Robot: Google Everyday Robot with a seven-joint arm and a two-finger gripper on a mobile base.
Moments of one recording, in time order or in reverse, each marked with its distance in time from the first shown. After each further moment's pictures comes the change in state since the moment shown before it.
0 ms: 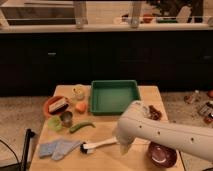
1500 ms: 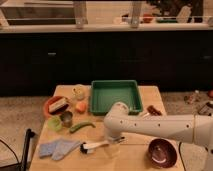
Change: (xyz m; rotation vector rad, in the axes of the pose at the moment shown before) arm -0.012 -0.030 0.092 -0.109 -0.009 0.126
